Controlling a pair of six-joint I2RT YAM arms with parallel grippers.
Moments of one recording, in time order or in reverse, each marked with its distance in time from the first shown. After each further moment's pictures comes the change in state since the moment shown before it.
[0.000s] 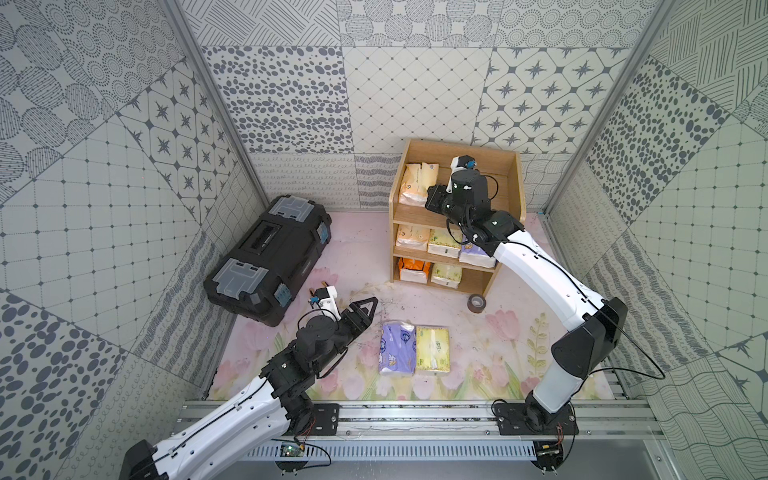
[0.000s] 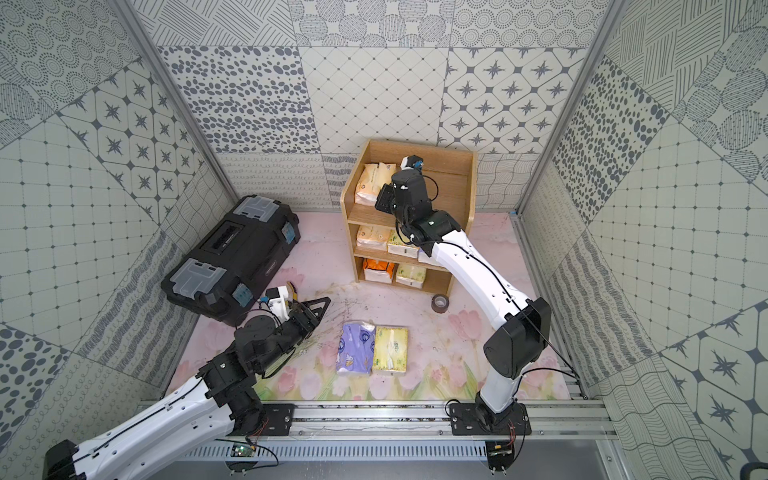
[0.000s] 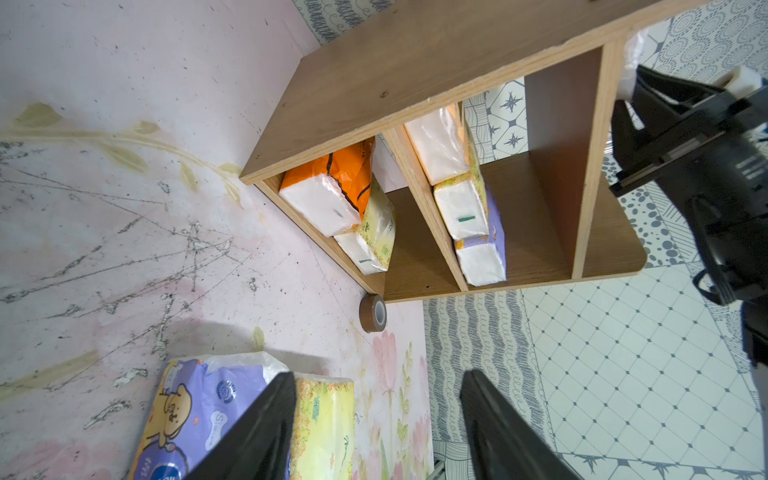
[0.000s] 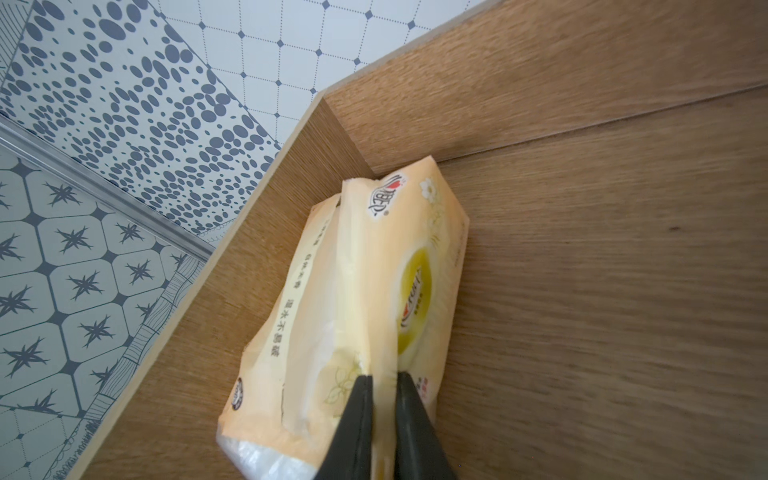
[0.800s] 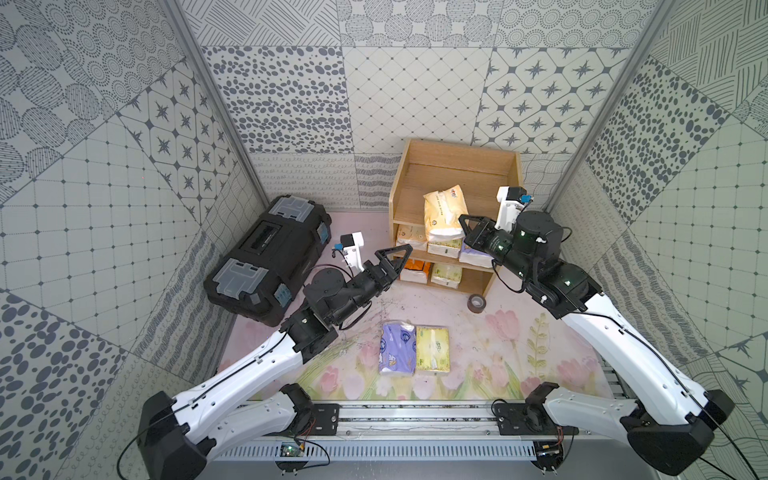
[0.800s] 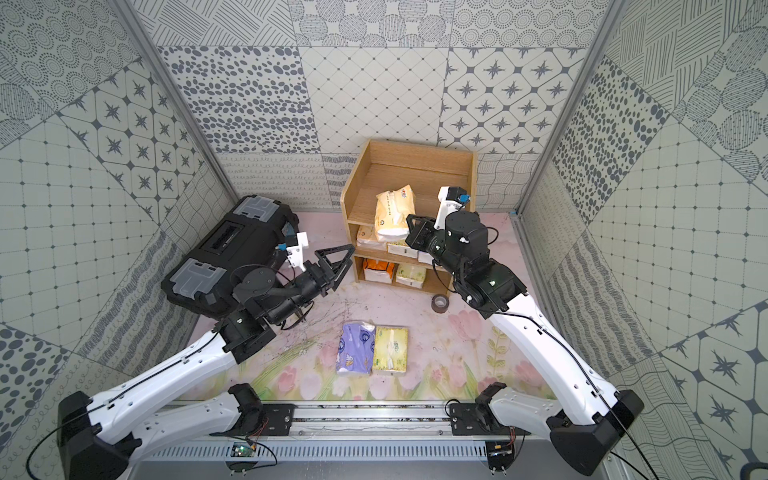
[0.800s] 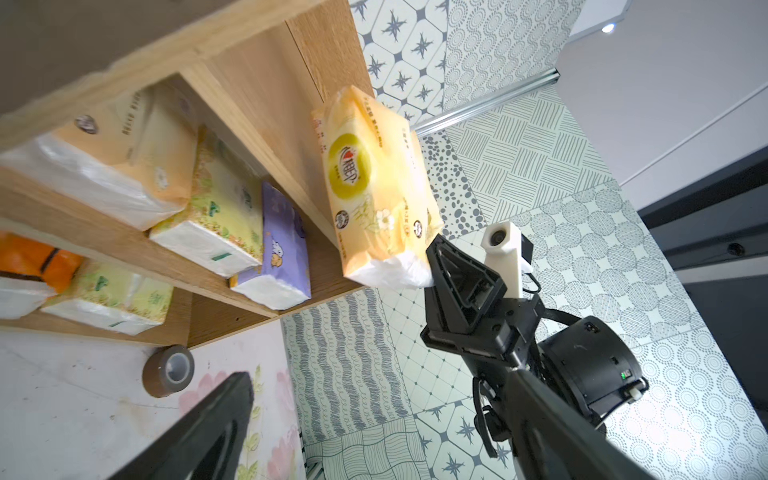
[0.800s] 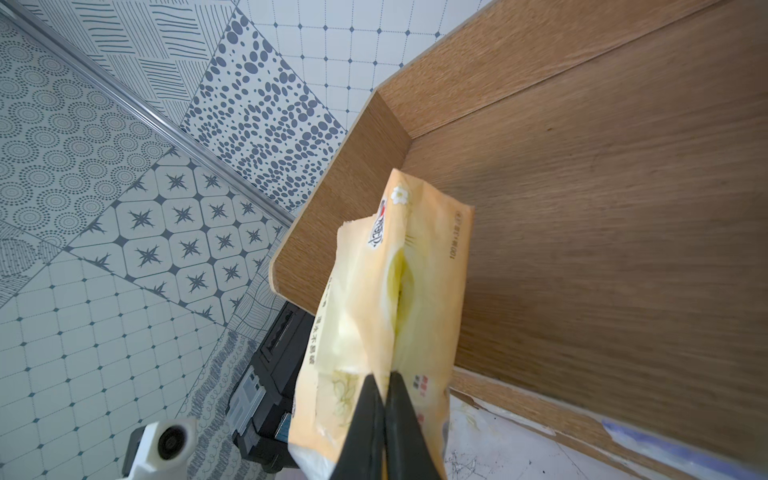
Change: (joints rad) left arm 0.000 0.454 0.459 0.333 0.251 0.020; right arm -0.001 -0.578 -0.497 0.043 -0.161 0.103
